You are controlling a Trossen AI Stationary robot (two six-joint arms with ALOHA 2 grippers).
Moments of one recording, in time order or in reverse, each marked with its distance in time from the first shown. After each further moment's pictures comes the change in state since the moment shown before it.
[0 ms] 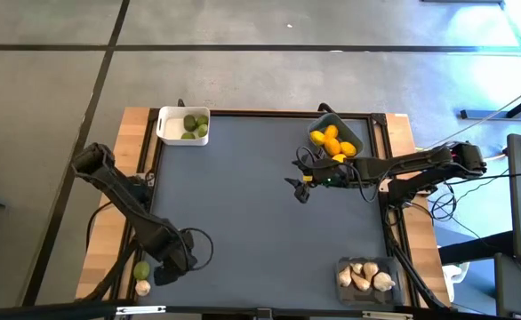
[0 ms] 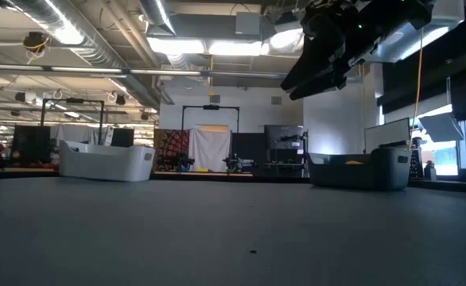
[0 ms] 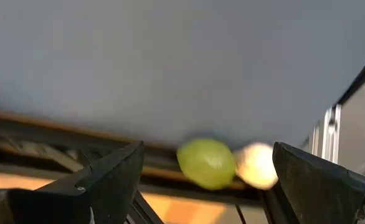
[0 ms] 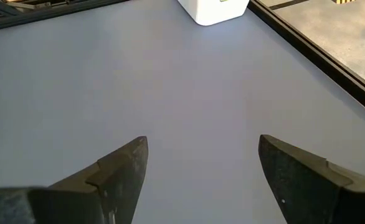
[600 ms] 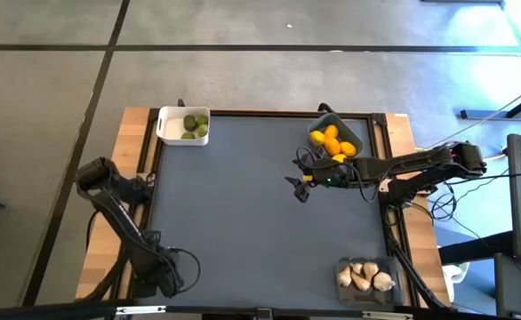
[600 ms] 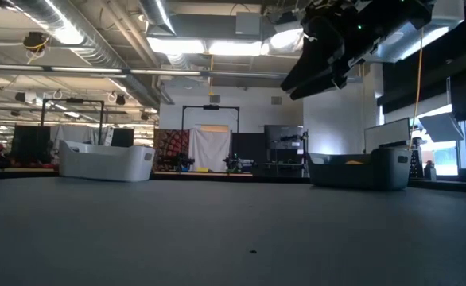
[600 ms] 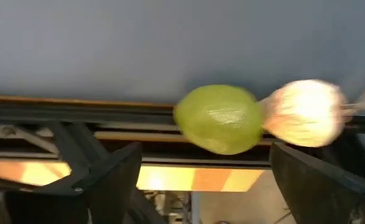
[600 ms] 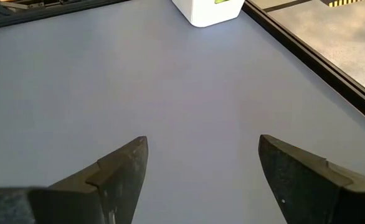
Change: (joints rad) left arm -0.182 0.149 -0.012 -0.010 0.138 0.106; right arm 0.000 0.000 0.000 -0.001 0.023 -0.002
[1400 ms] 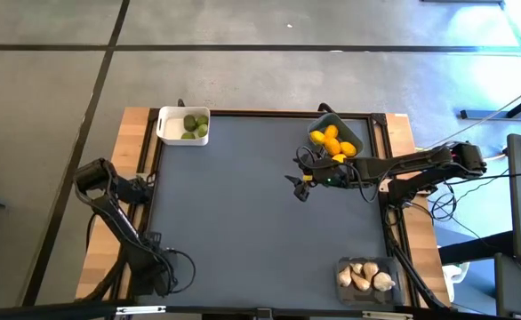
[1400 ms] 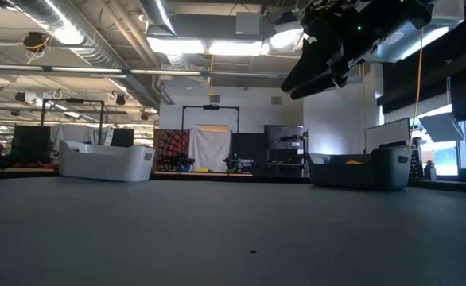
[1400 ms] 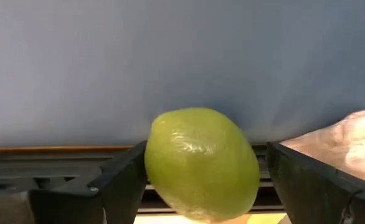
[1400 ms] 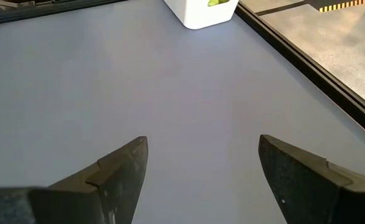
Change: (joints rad) left arm -0.065 0.000 -0.182 0.242 -0.035 -0.017; right arm 0.000 0.000 0.000 -0.001 0.029 -0.021
